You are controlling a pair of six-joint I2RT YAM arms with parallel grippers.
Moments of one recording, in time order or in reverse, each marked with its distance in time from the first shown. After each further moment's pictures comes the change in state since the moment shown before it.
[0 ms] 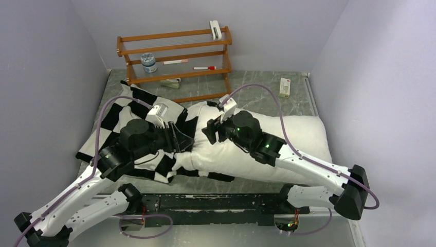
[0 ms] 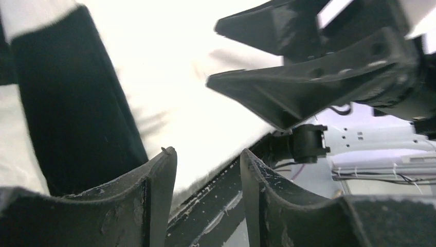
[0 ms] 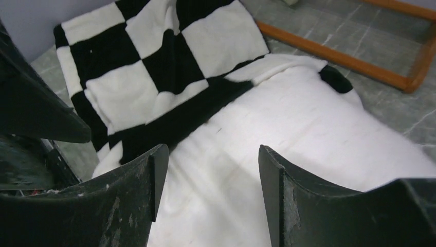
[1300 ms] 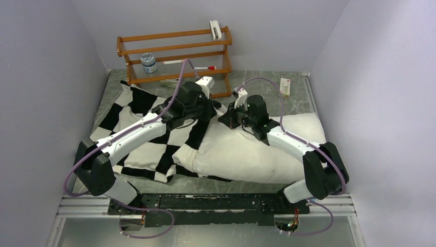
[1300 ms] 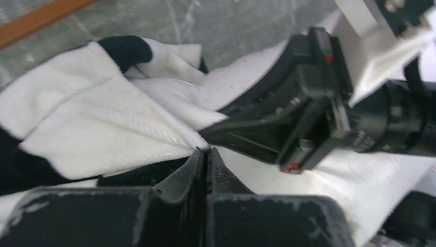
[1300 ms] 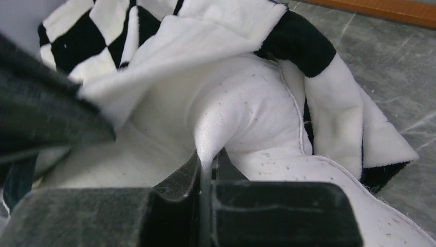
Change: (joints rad) left arm -0.002 0.789 0.458 0.122 -0.148 0.281; right arm -0.483 0.305 -0.069 0.231 -0.579 0.051
